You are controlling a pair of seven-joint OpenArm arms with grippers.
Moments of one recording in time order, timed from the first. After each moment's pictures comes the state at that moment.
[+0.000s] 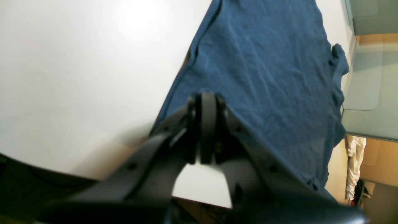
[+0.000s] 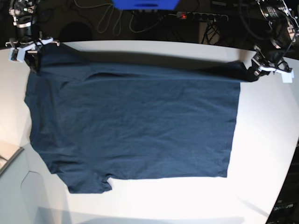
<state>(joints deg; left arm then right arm) 15.2 -6.9 -43.7 81.2 -55.0 -23.3 53.5 -28.9 -0.5 40.4 85.9 0.2 34.5 7.6</state>
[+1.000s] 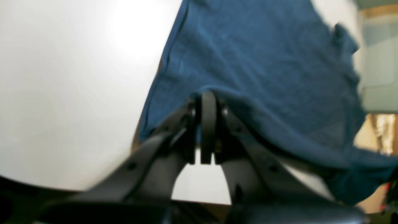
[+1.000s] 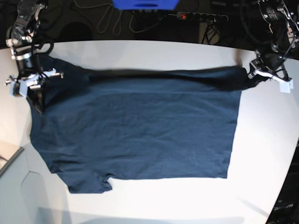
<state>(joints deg) 15.8 -7.5 -38.8 89.3 -48.7 -23.3 53.4 -17.8 3.9 32.7 88.9 -0.5 34.6 7.3</state>
